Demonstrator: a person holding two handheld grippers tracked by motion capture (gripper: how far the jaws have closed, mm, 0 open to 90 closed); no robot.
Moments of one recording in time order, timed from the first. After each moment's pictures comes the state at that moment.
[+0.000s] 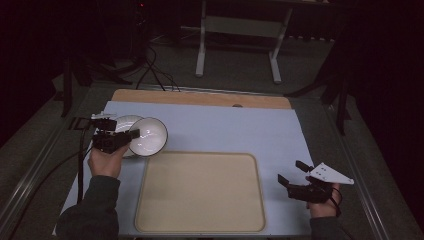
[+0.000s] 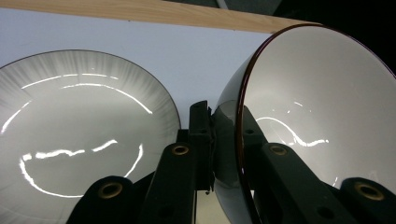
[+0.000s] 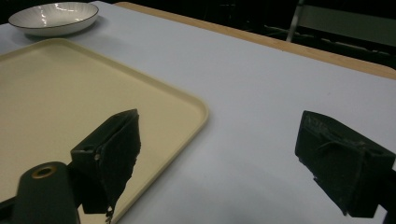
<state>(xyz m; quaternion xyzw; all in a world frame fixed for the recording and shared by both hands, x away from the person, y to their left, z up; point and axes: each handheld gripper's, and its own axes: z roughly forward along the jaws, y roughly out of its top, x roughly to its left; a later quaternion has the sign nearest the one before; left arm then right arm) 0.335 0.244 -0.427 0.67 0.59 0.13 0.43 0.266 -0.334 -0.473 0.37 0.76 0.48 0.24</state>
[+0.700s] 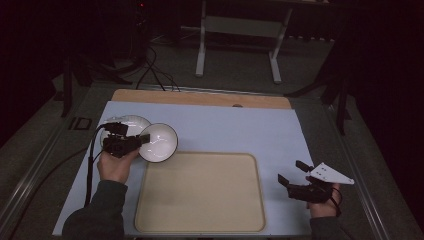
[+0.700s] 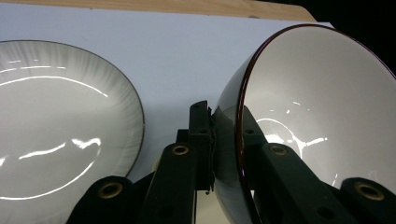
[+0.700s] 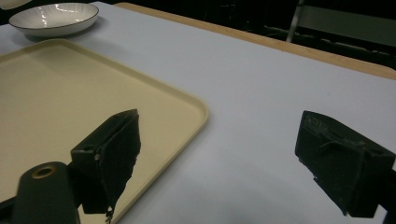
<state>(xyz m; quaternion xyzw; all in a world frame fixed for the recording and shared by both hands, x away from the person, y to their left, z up) 0.330 0.217 -0.429 0.70 0.56 0.11 0.43 0.266 -0.335 -0.473 0.37 0.76 0.48 0.24</state>
